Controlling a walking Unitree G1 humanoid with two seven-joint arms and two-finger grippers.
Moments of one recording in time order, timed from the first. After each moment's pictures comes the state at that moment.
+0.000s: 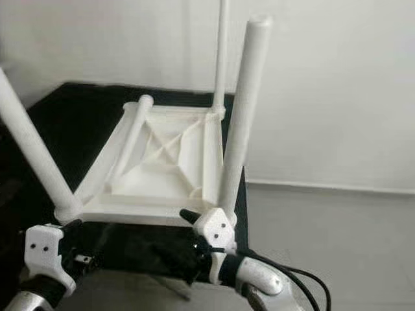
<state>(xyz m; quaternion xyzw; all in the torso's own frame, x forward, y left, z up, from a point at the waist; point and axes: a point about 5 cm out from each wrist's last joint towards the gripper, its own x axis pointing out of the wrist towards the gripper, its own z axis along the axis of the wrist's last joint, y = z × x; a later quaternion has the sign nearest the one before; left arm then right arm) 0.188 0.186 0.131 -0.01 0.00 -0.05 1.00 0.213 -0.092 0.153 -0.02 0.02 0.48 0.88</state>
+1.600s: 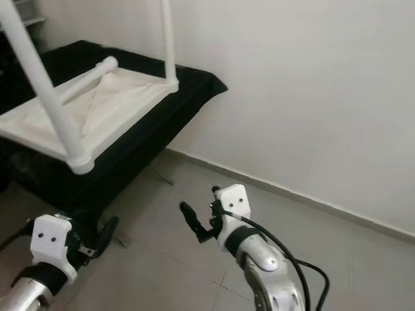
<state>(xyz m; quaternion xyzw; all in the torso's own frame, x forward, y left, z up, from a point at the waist) 0.198 0.174 0.141 0.04 -0.02 -0.09 1.00 0.258 -0.129 0.154 -0.03 0.03 0.24 0.97</state>
